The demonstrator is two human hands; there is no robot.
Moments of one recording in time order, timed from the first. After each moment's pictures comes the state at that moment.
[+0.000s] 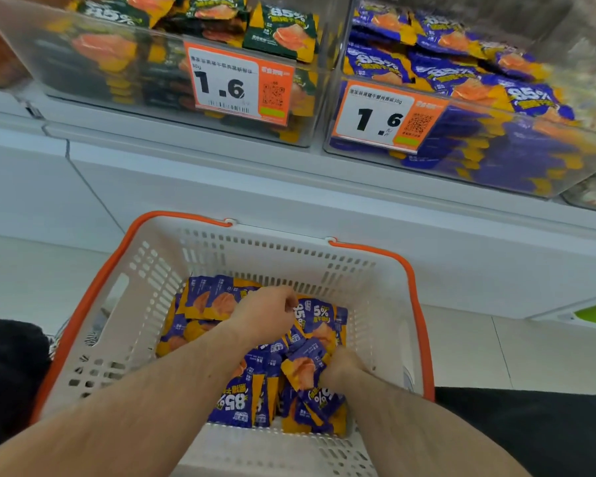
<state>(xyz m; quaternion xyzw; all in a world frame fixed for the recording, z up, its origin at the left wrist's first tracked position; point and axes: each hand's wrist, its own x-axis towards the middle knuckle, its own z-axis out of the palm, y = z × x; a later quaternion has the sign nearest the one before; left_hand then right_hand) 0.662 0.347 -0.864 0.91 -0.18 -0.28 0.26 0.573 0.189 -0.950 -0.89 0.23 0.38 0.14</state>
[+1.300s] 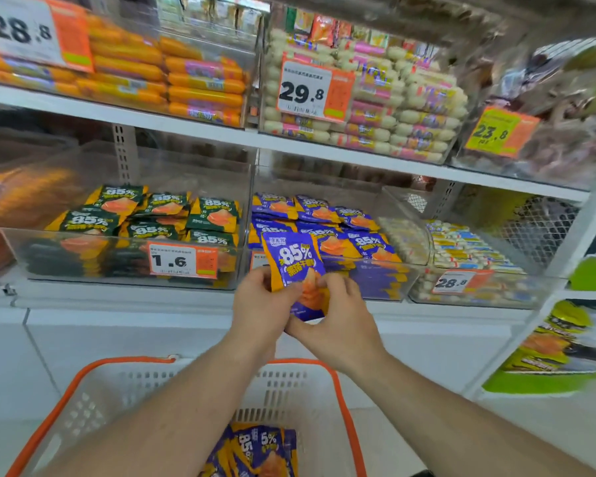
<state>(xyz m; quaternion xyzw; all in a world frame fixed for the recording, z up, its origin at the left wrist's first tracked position) 0.661 0.265 -0.635 0.62 -0.05 -0.07 0.78 0.599 0.165 -0.635 -0.92 0.16 -0.19 0.29</state>
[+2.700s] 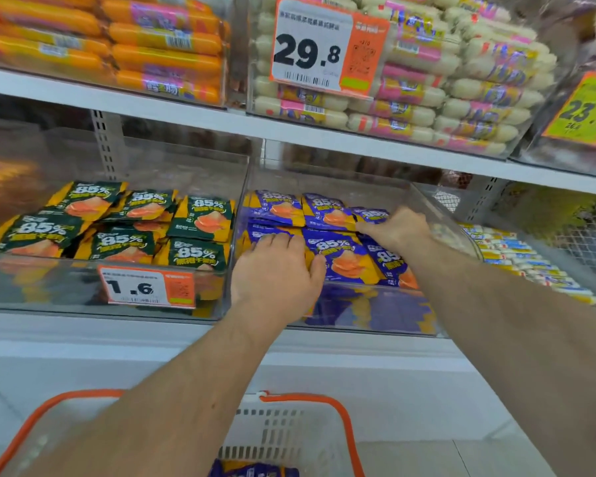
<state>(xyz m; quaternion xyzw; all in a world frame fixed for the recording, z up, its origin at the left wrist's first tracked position) 0.763 0.211 -0.623 0.95 -0.24 0.18 0.13 0.790 -0.016 -0.586 -0.91 0.36 -0.12 0.17</state>
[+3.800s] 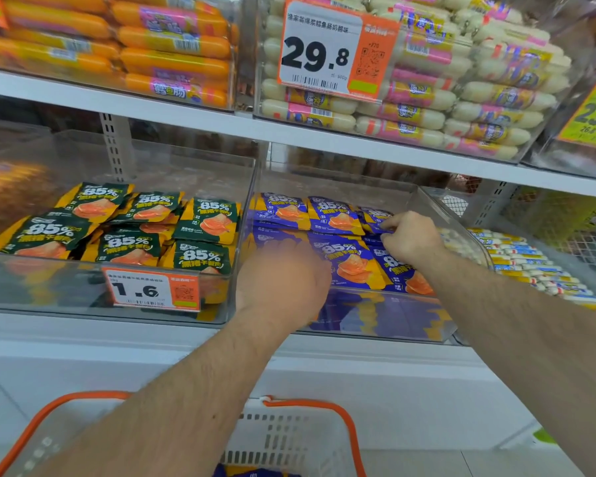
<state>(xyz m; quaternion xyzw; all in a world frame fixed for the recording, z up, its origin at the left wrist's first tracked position) 0.759 0.213 -0.623 0.95 -0.23 0.18 0.13 0.781 -0.023 -0.589 -0.95 0.25 -0.15 0.12</state>
